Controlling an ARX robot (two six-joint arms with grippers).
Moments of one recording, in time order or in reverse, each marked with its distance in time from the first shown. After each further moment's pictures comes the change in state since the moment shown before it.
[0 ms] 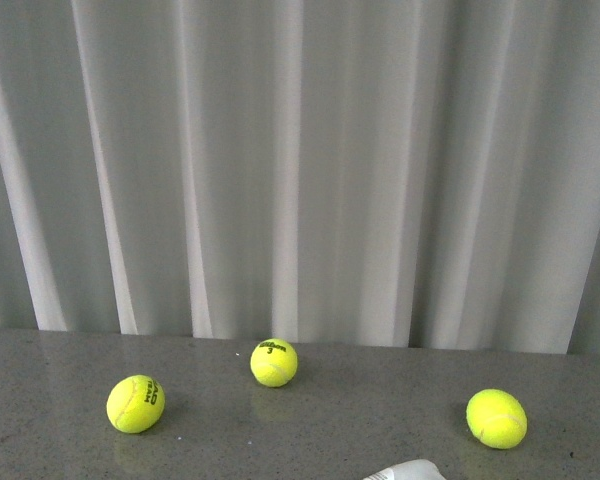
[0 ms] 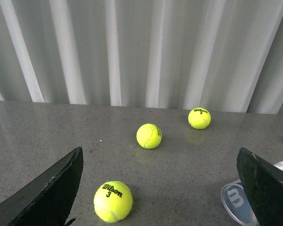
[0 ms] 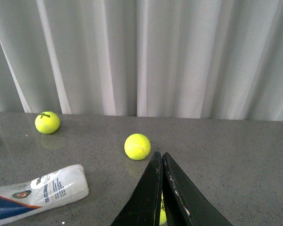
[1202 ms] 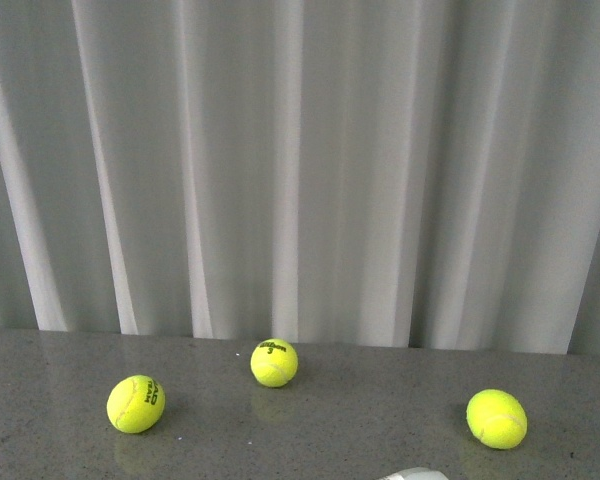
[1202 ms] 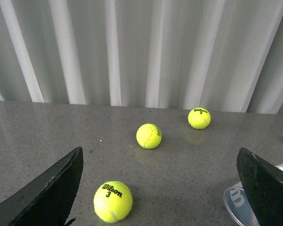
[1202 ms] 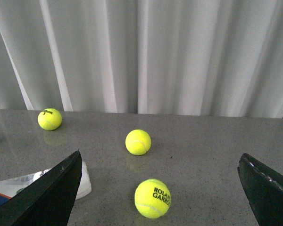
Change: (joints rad) left arm 0.000 0.000 0.000 0.000 0.000 0.000; right arm 0.000 -0.218 0.000 -0.225 -0.001 0.000
